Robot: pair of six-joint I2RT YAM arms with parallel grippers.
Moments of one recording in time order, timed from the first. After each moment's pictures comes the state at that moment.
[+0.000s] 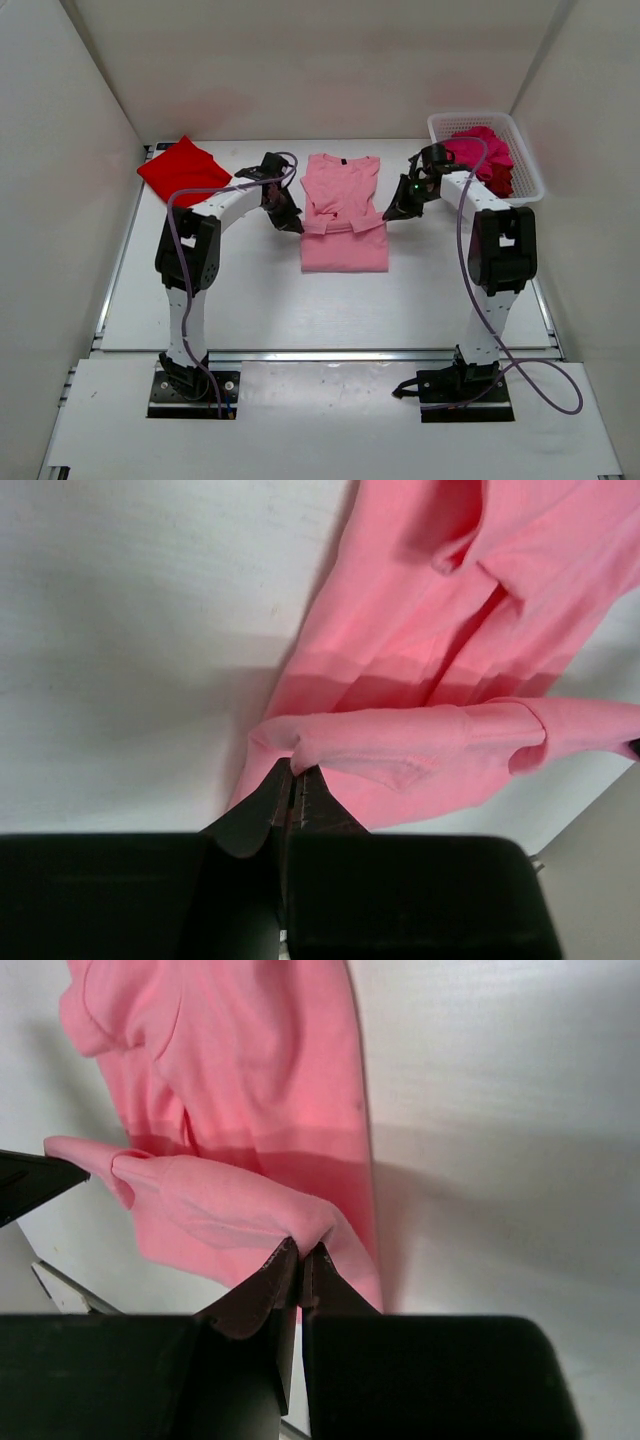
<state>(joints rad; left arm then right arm) -0.39 2.07 1.60 -0.69 0.23 -0.82 0.11 1.97 1.51 -0.64 -0.50 0.40</state>
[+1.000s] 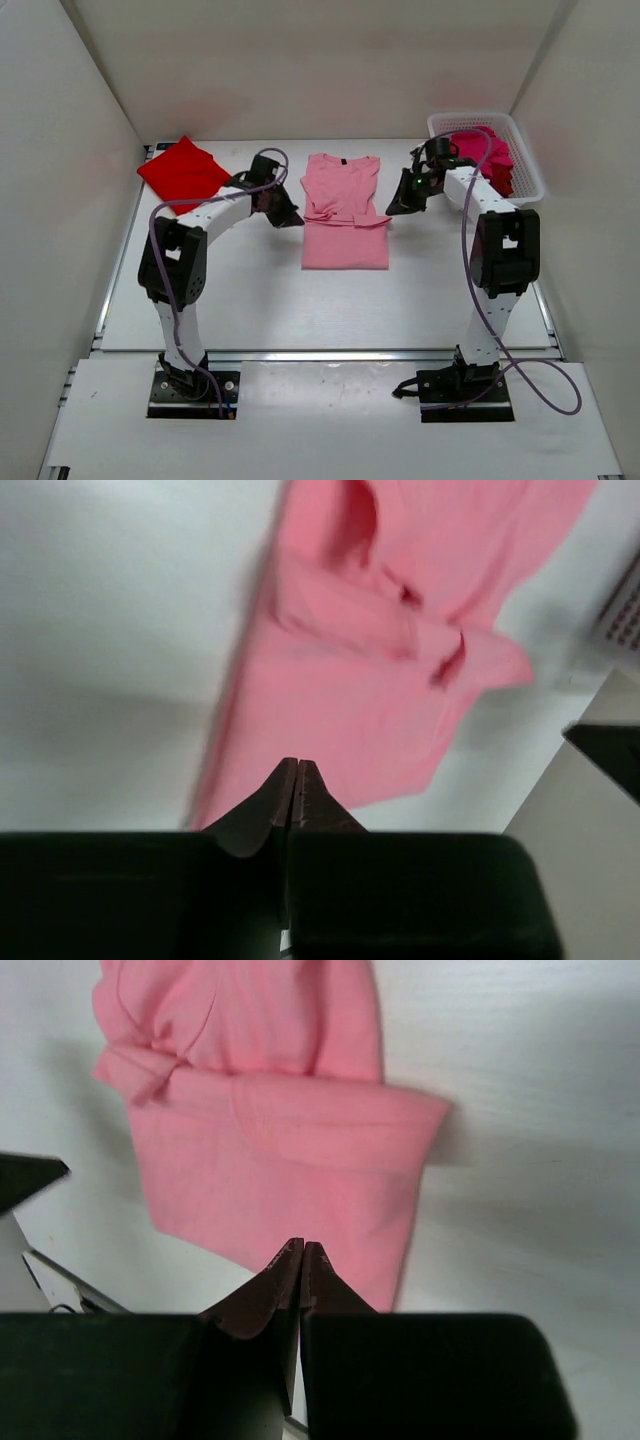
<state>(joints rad) -0.35 1.96 1.48 -0.49 0.25 -0.89 0.10 1.97 1.59 -0.70 -0.50 0.35</state>
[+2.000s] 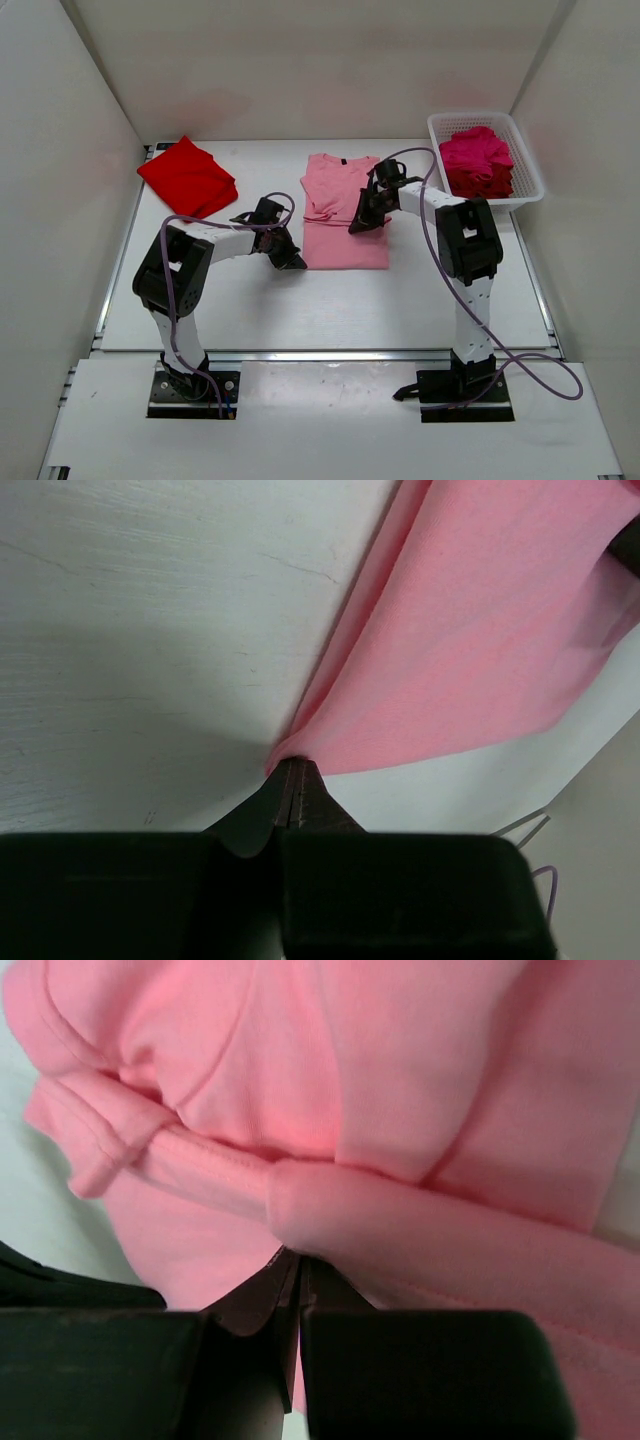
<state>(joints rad) -0.45 1.84 1.02 -0.26 0.30 -0.94 0.31 2.16 1.54 -0.46 -0.45 0.50</state>
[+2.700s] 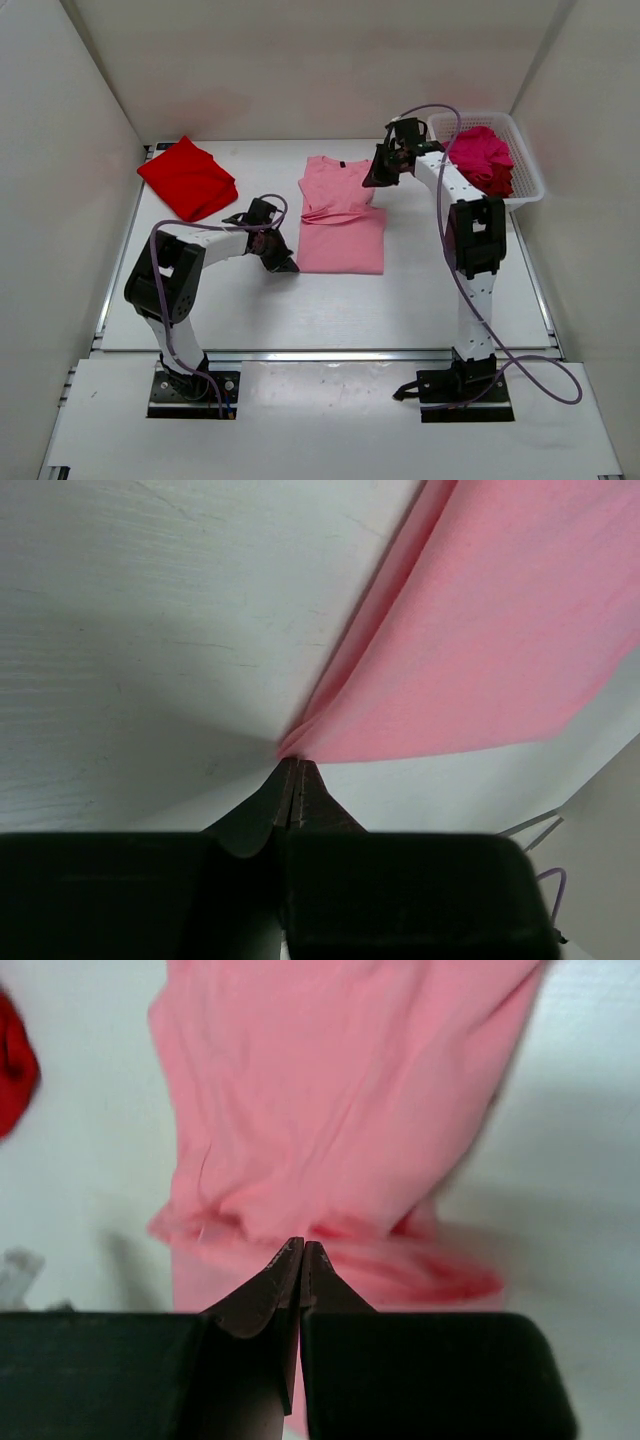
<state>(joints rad) -0.42 1.78 0.98 -0.32 0.30 -0.91 0.22 2.26 1.98 -0.59 -0.37 0.44</state>
